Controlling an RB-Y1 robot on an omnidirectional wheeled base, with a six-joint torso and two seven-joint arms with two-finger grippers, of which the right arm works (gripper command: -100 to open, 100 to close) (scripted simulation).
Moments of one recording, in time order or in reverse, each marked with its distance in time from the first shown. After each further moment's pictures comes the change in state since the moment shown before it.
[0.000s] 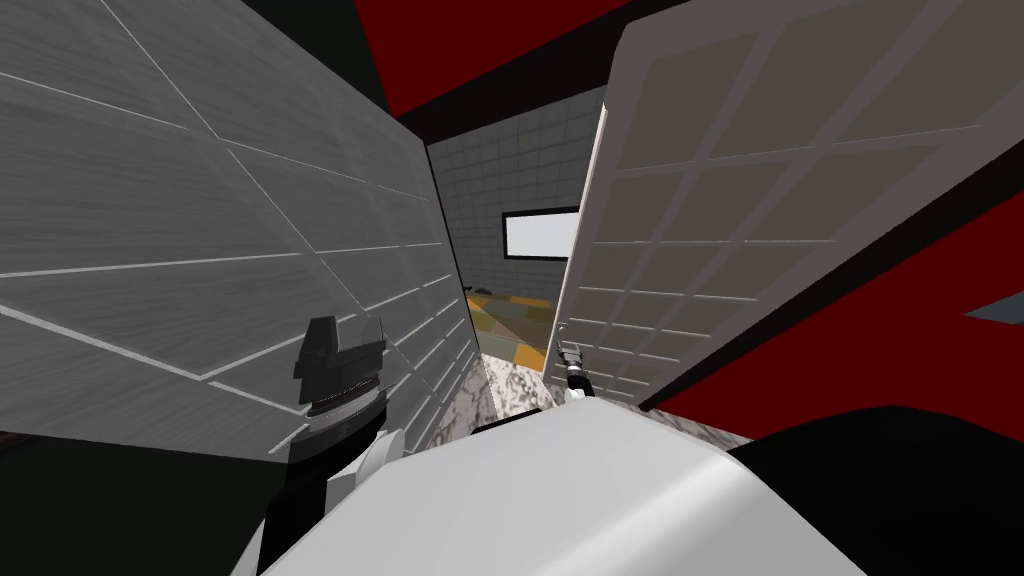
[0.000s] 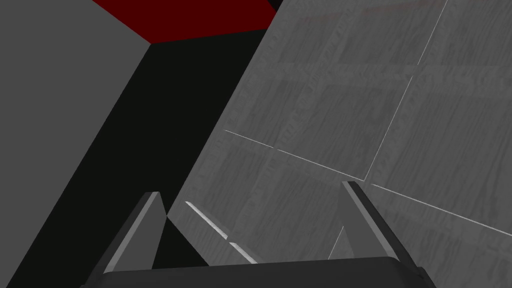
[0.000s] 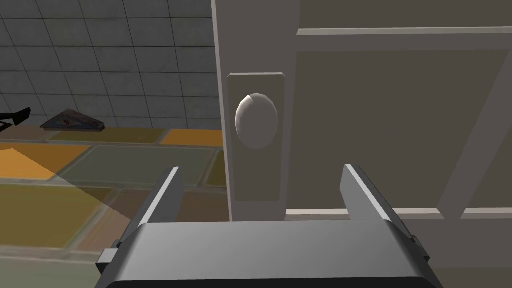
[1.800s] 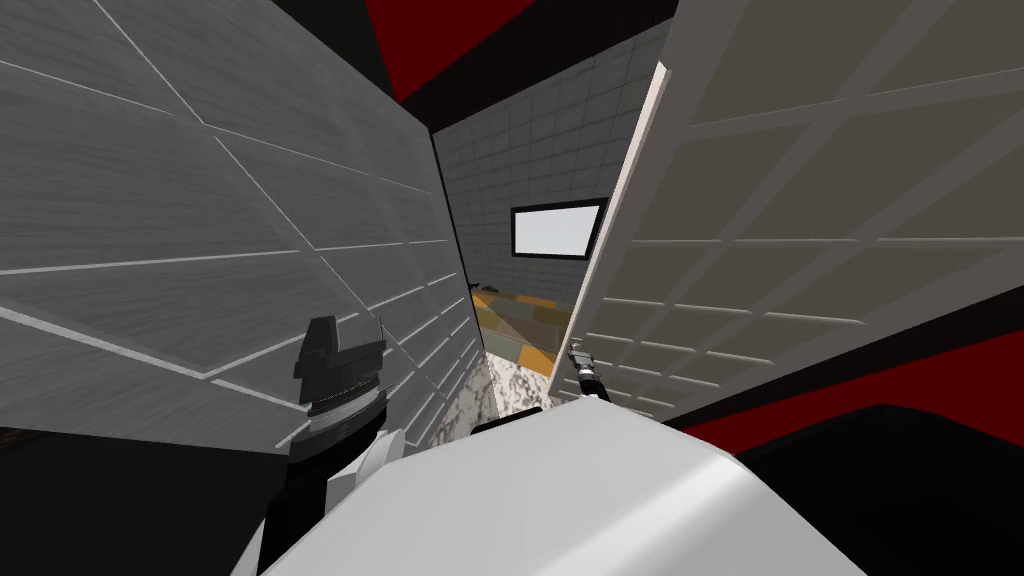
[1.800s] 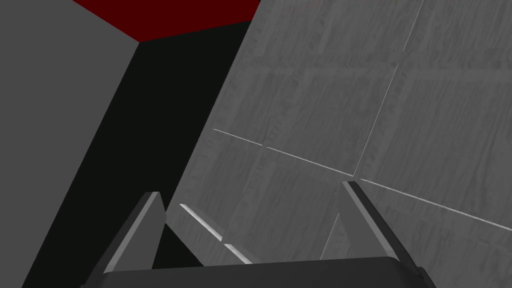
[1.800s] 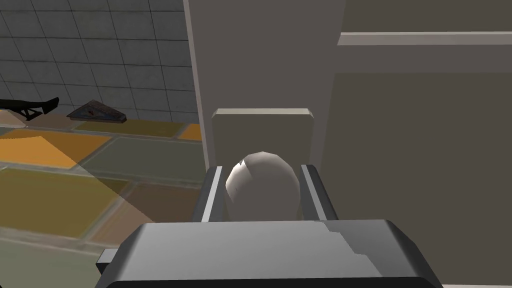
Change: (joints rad) arm 0.054 -0.103 0.025 0.001 0.012 -0.020 -0.127
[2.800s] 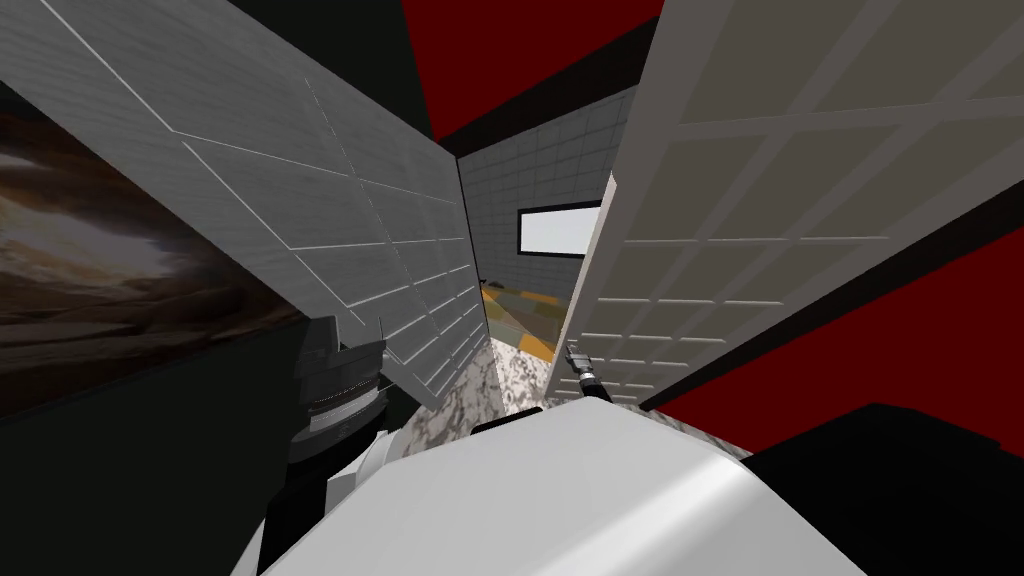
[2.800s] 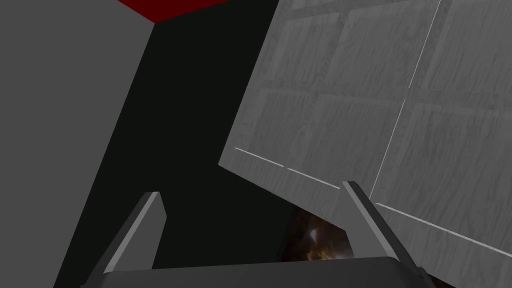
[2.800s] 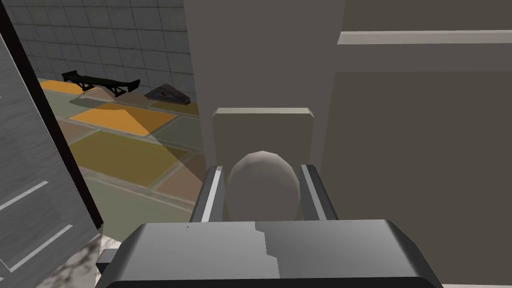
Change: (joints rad) arm 0.048 -0.063 0.115 -0.041 0.060 -0.026 -0.100
